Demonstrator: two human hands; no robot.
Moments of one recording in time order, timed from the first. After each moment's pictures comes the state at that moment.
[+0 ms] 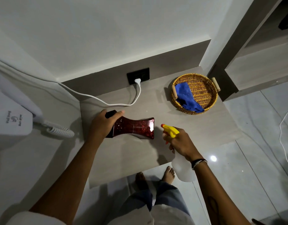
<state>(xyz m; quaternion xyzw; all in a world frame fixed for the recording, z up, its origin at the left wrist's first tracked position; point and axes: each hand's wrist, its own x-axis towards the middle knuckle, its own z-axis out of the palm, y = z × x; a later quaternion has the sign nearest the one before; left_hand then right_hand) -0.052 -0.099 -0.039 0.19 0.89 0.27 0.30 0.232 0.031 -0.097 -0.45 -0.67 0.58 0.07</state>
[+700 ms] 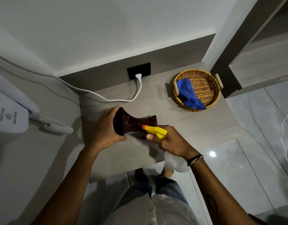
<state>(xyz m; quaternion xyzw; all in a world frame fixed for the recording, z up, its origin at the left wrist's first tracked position) -0.034 -0.122 -0.043 0.45 0.83 0.24 0.24 0.207 0.022 -0.068 -0.26 -0.76 0.59 0.03</state>
